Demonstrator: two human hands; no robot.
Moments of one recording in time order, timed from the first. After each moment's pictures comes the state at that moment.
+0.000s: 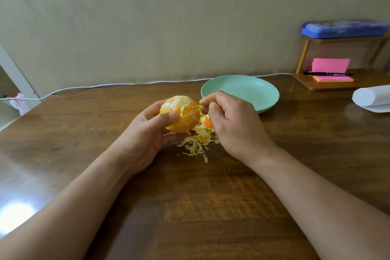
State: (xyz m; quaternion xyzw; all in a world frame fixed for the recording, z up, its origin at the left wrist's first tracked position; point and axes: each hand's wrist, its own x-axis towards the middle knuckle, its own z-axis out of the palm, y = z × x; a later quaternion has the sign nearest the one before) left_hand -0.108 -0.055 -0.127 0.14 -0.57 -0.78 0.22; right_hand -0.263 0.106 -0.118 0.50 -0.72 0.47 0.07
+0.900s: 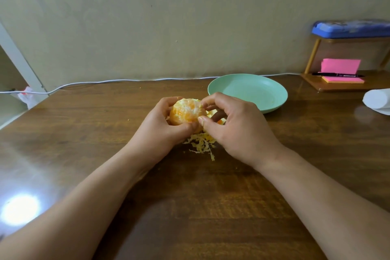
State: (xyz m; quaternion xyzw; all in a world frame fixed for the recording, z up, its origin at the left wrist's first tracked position) left_hand -0.106 -0.039 -0.123 0.24 -0.76 -0.54 0.26; right_hand -0.254 0.108 -0.115 0.55 -0.72 0.41 0.07
